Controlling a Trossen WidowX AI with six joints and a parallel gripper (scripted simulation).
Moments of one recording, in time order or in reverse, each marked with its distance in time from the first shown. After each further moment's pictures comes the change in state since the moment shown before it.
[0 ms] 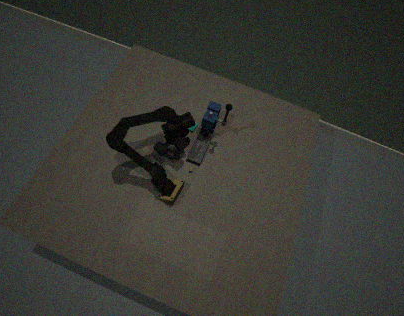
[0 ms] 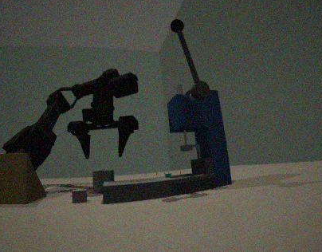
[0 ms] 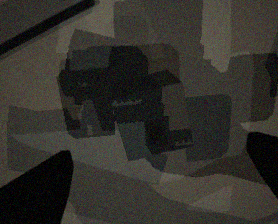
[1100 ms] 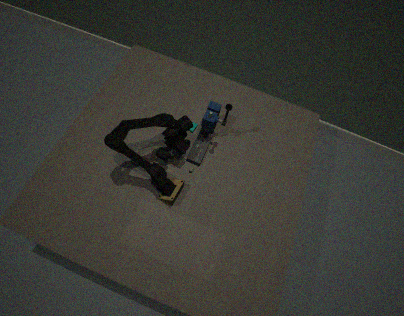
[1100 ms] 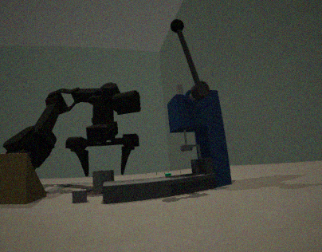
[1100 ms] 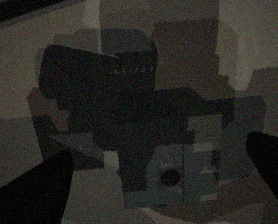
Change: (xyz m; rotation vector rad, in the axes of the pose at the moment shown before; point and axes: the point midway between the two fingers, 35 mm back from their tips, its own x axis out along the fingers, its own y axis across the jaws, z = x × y) arm 0.045 0.002 0.000 -0.158 -0.001 0.004
